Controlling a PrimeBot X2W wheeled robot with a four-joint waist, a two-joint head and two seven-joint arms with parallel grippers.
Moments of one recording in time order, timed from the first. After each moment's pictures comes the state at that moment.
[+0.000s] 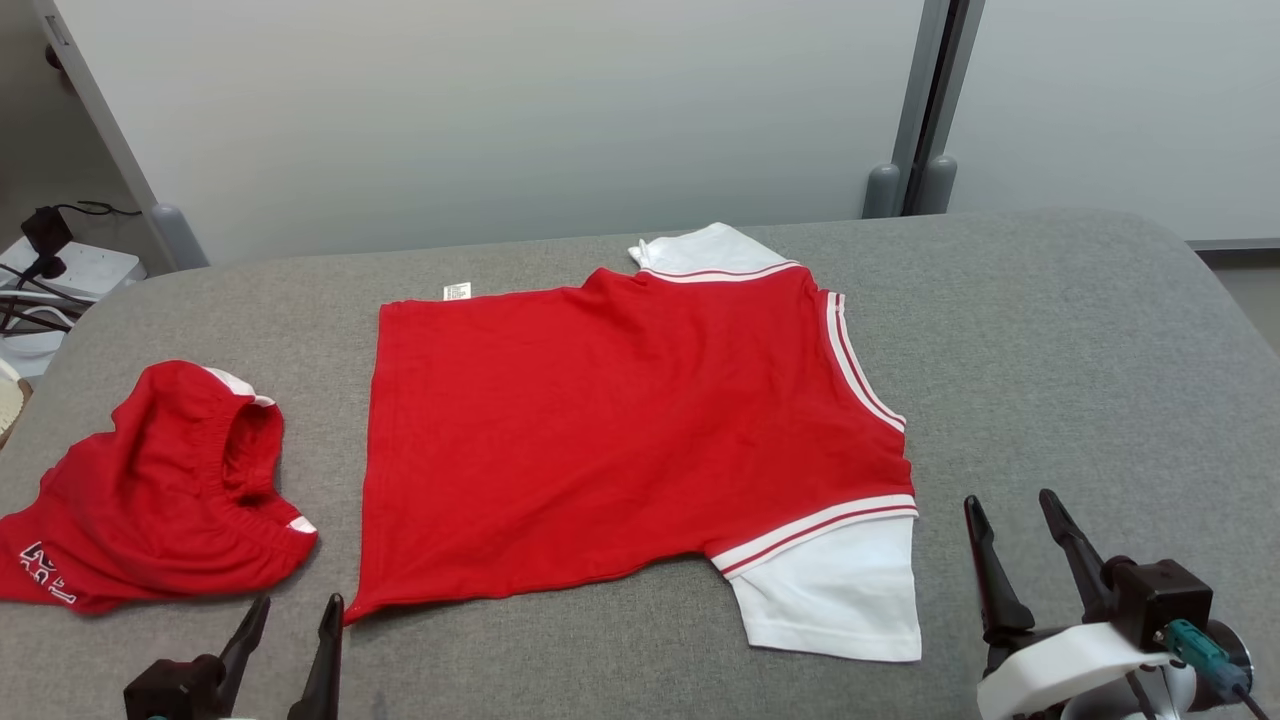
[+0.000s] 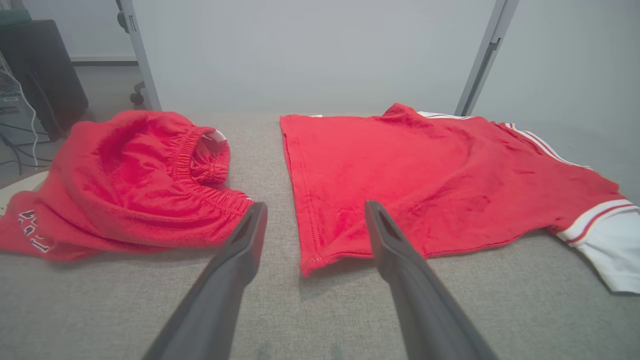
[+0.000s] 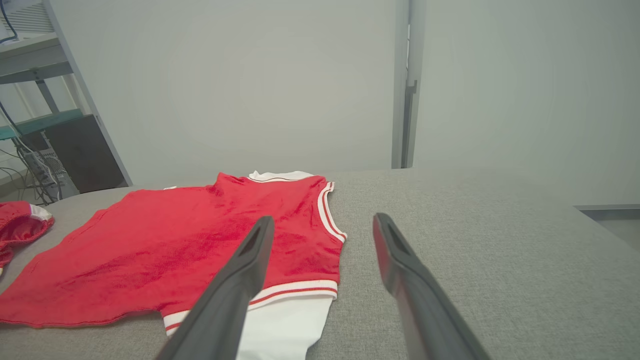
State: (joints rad) left arm 0.02 0.19 -0.03 0.43 -0.30 -0.13 -0.26; right arm -0.09 -0.04 0.06 0.34 0.19 0.13 -0.25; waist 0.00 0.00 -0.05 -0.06
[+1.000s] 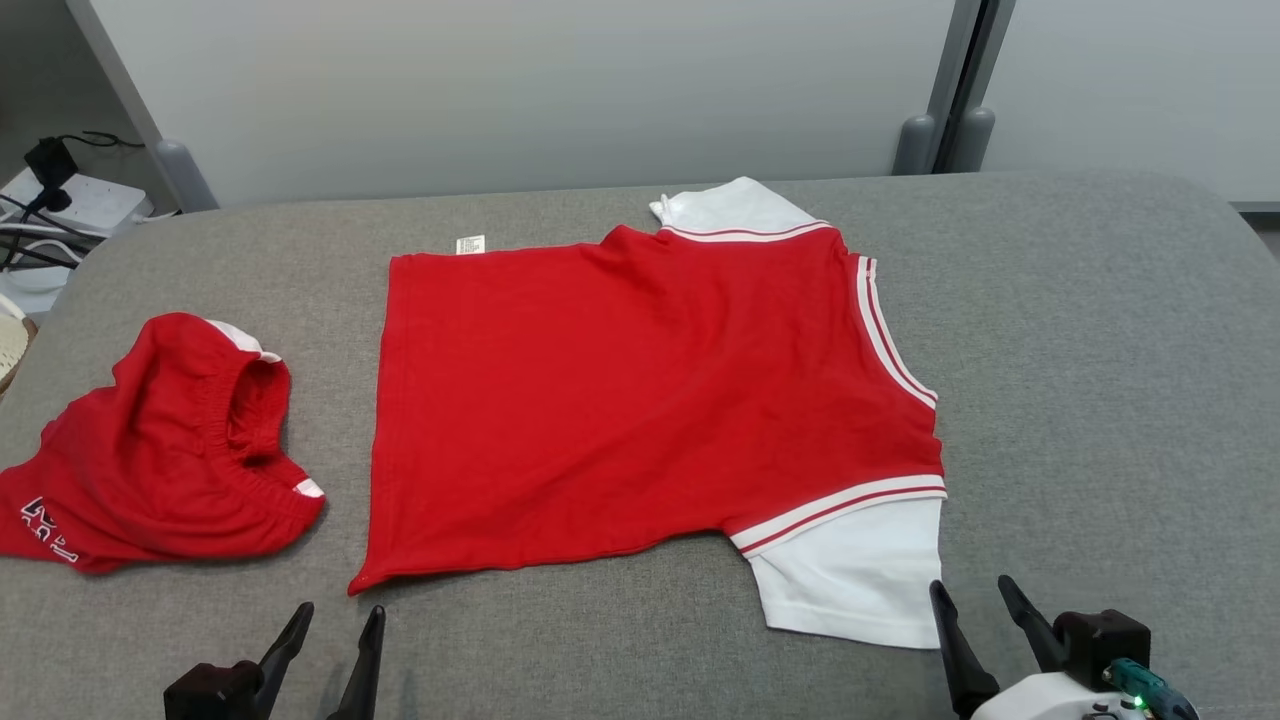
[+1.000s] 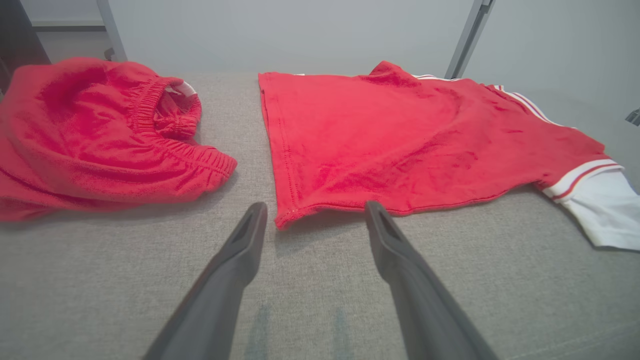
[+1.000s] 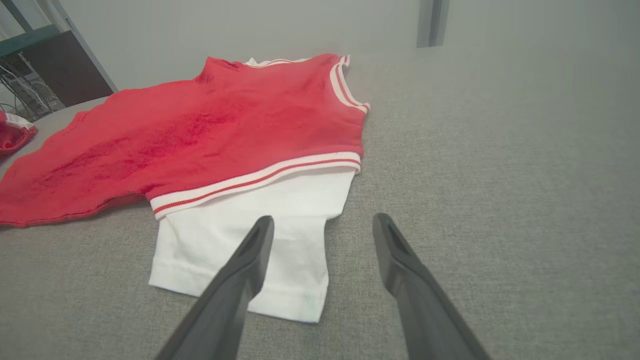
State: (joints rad) left arm 0.04 0.21 -0.13 0.41 -0.34 -0.13 -0.26; right arm -0.09 -0.04 0.13 0.55 0.23 0.13 -0.25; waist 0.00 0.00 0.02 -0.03
